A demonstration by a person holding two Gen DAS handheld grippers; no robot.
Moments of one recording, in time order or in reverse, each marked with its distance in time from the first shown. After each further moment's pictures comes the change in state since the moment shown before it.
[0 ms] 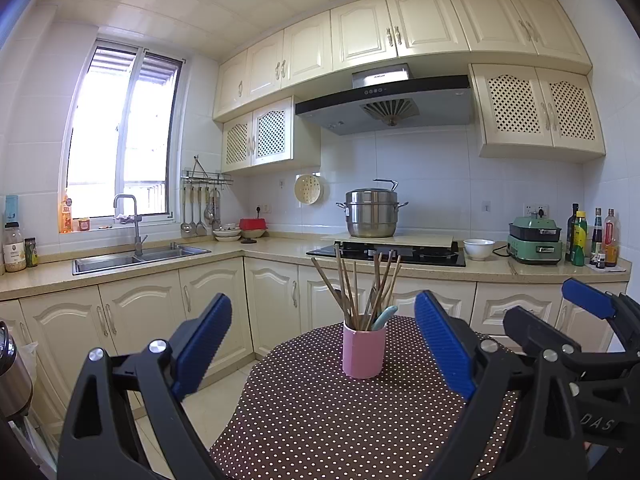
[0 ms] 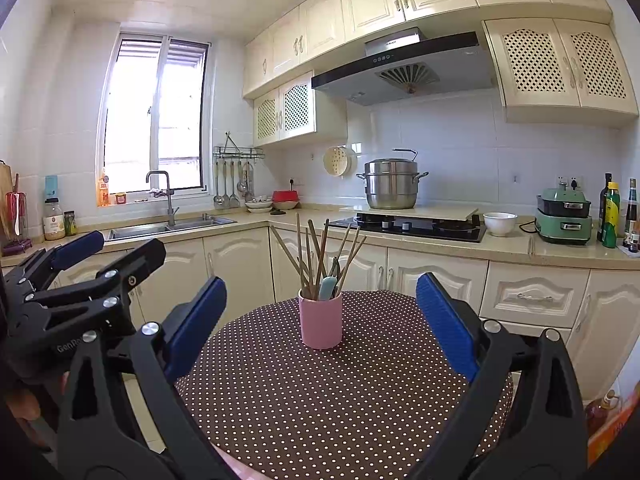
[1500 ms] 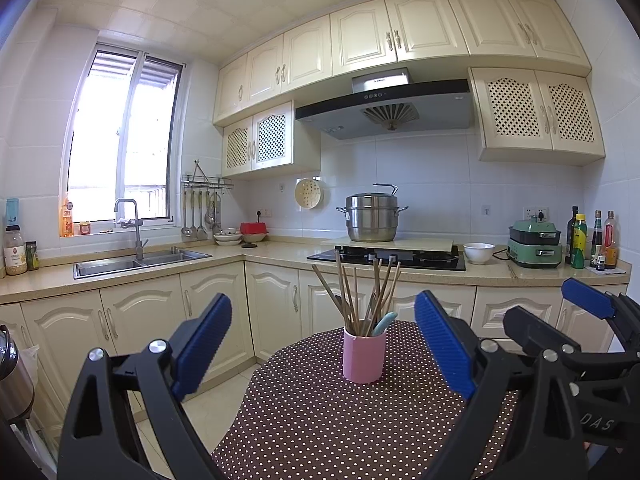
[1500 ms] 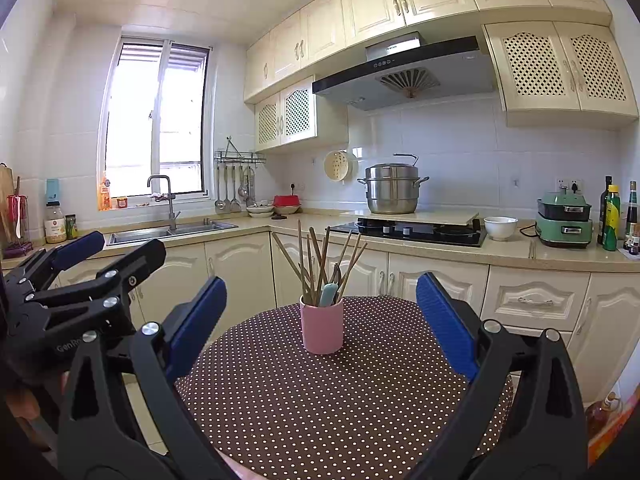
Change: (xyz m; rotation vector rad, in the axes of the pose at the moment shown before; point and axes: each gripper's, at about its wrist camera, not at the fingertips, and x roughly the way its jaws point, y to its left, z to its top) left arm -0.004 0.001 0.009 0.003 -0.014 -0.001; right arm 0.000 0.002 0.006 -0.002 -0.017 0.004
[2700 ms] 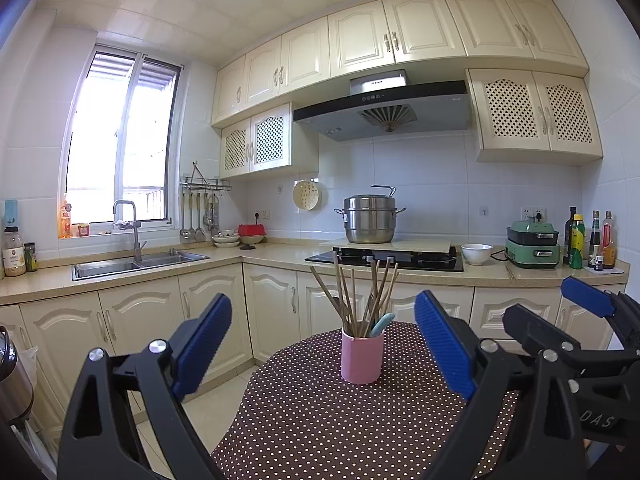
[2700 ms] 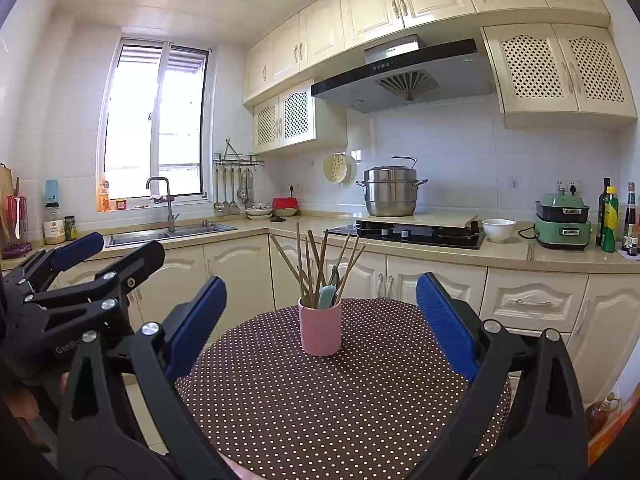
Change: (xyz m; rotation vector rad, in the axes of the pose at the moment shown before) left arm -0.001 -0.004 -0.001 0.005 -0.007 -0.006; right arm -0.003 -0.002 0.001 0.000 -0.007 -0.003
